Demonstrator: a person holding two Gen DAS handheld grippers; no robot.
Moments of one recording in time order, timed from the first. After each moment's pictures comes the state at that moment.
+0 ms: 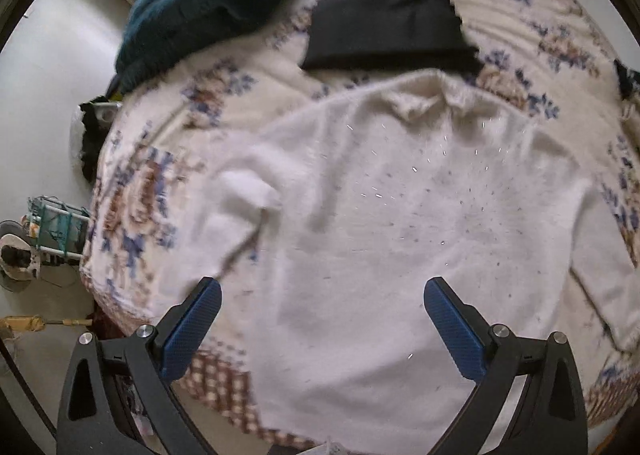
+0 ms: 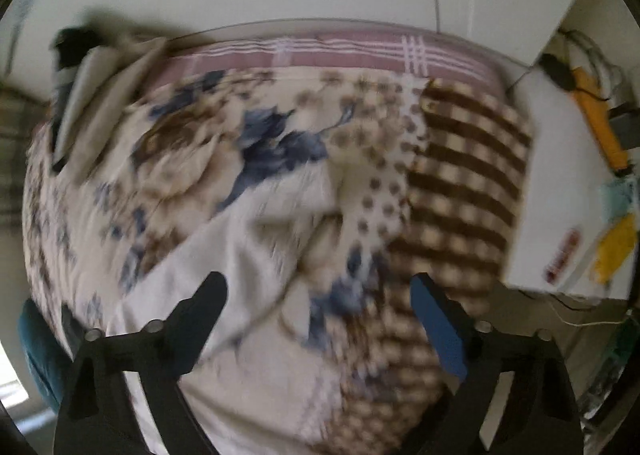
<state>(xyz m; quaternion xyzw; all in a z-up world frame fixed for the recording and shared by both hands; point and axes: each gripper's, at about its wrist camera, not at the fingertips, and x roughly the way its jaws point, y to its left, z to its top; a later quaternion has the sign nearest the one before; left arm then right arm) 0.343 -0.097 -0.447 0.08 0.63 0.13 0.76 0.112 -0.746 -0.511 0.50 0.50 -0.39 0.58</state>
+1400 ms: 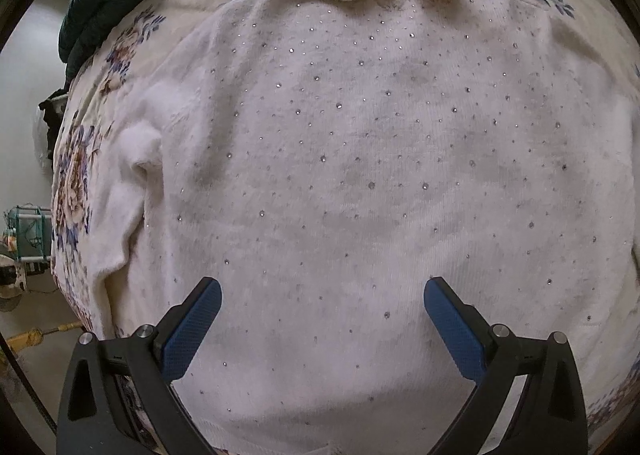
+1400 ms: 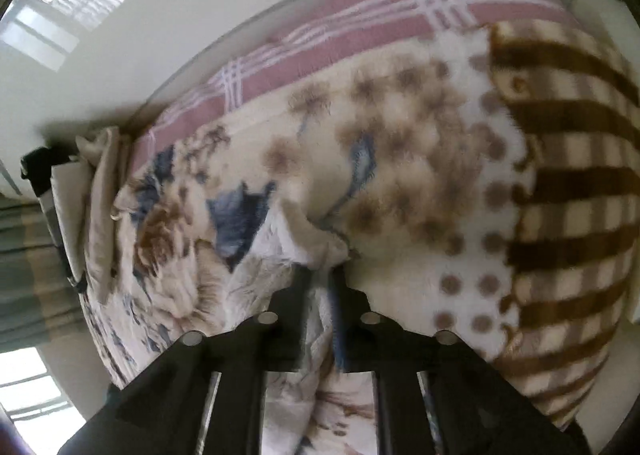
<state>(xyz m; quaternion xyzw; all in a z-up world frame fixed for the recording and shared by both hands) 0.354 -0.132 -0.579 0.10 0.69 0.10 0.71 0.133 -0.760 -0.625 0.64 0.34 -0.40 0.56</state>
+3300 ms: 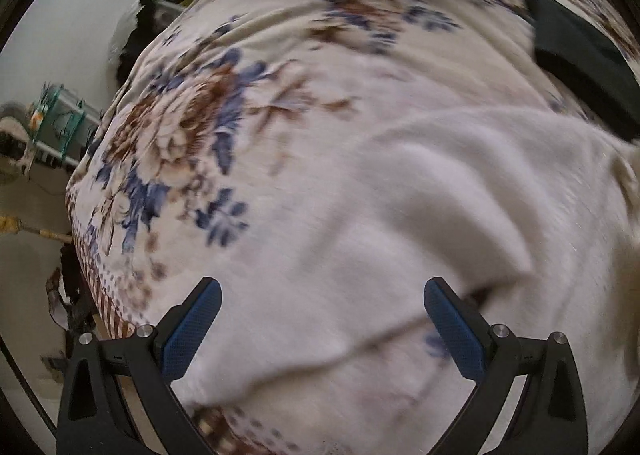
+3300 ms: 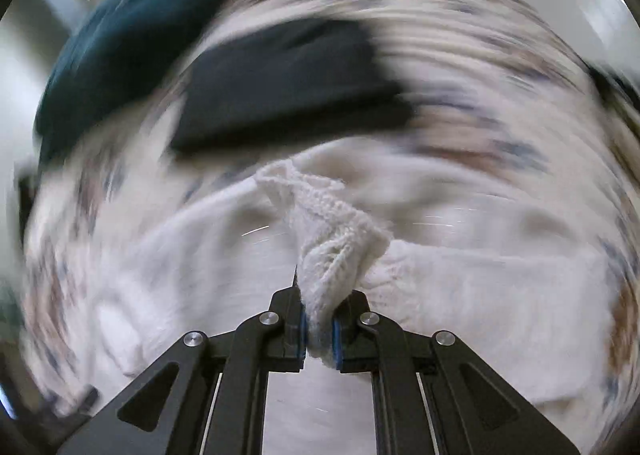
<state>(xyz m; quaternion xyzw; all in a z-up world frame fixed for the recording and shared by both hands) 0.356 0.167 -0.553 -0.06 0.61 0.27 0.75 0.497 -0.127 -0.546 0.05 0.56 0.05 0.83</state>
